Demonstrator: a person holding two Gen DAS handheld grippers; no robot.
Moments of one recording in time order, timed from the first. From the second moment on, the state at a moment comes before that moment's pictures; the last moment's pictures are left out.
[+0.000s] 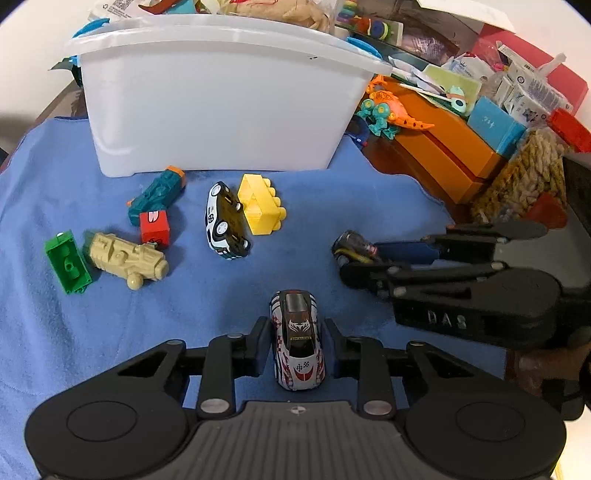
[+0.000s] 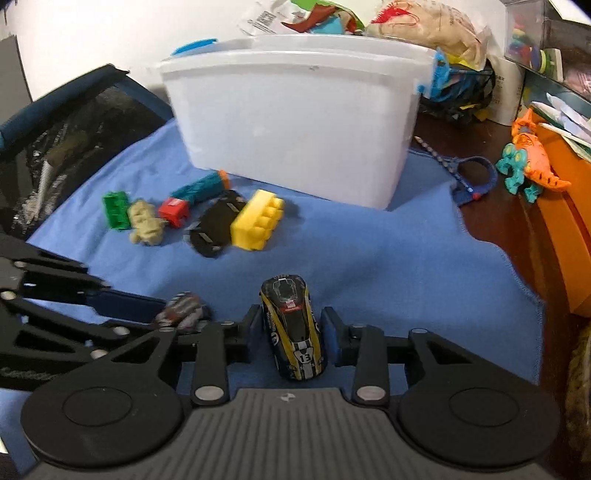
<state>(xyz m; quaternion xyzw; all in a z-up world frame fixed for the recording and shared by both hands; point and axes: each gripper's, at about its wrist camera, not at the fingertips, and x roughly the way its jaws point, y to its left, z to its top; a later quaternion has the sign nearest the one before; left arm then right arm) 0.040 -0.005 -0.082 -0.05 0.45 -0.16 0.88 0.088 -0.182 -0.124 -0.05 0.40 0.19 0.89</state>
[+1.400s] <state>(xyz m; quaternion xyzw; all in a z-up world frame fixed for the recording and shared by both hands) 0.236 0.048 0.024 -0.02 0.37 -0.13 0.92 0.243 -0.156 -0.029 0.02 0.32 0.09 0.94</state>
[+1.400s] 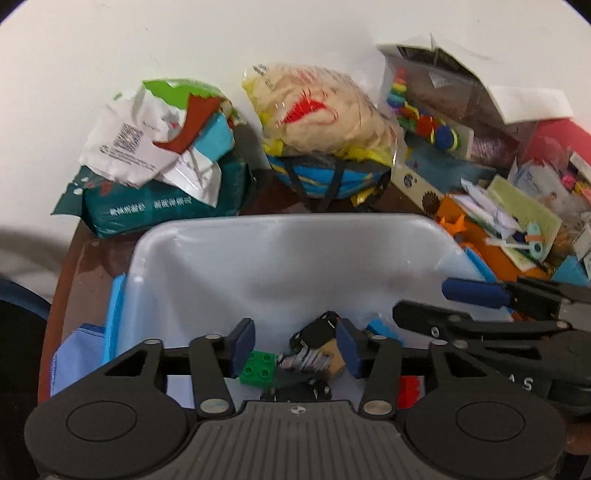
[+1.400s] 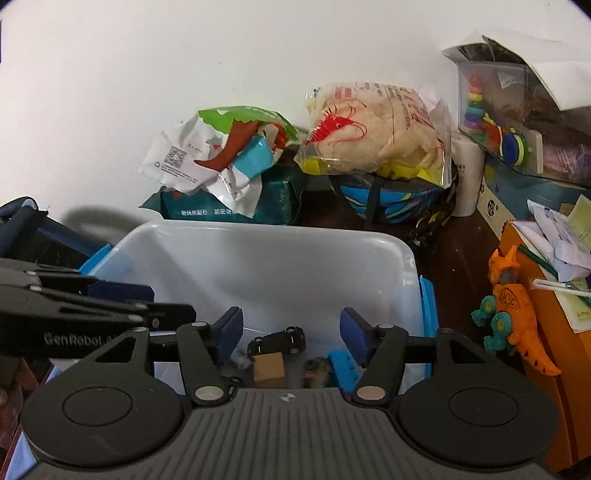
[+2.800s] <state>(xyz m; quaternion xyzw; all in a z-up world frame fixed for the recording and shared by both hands) 0.056 0.086 -0.063 -0.02 0.41 -0.07 0.91 0.073 -0.122 -0.101 -0.05 0.34 0.18 0.92</state>
